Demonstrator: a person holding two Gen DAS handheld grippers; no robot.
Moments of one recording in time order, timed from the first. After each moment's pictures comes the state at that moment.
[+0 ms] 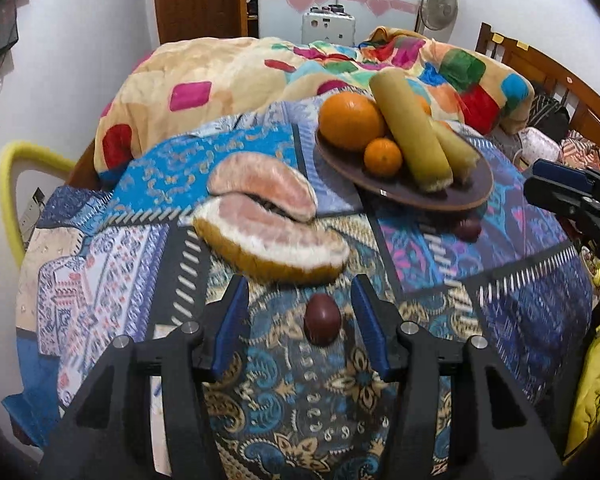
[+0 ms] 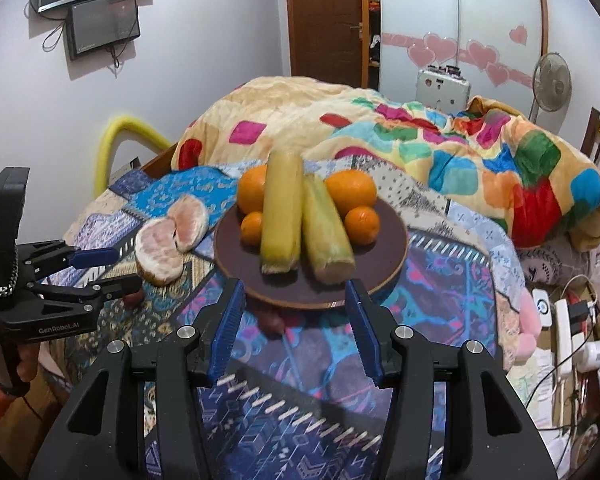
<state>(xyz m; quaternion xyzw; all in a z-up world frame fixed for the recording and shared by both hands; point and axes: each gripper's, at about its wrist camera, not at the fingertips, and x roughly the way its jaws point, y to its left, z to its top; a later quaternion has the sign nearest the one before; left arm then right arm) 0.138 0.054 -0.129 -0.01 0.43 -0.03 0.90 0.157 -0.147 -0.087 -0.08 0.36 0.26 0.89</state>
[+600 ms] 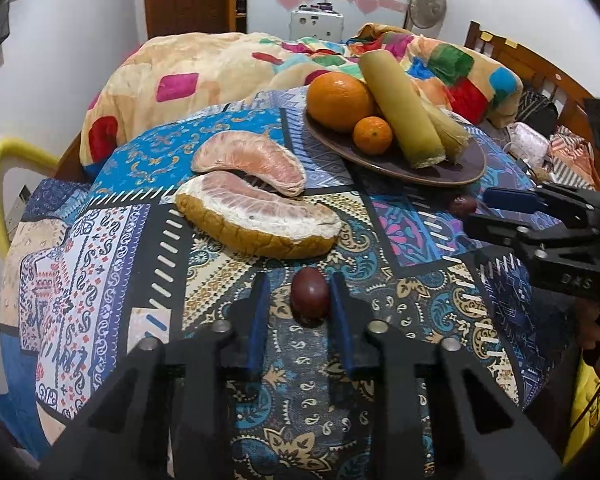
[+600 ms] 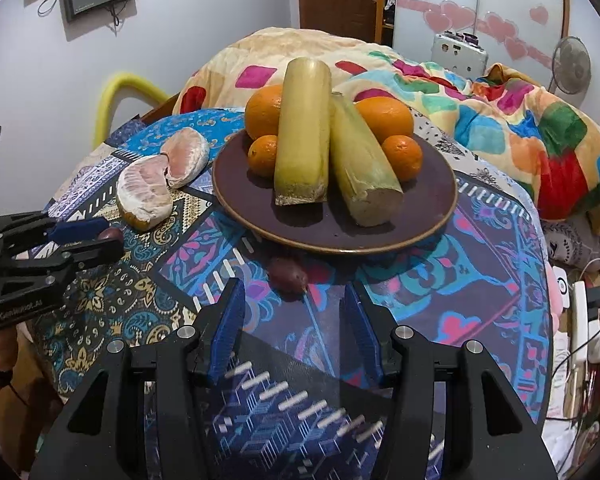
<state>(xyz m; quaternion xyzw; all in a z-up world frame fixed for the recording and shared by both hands) 0.129 0.053 -0.144 -0.02 0.43 -0.05 0.90 0.167 -0.123 -0.135 -0.11 0.42 0.27 0.86</state>
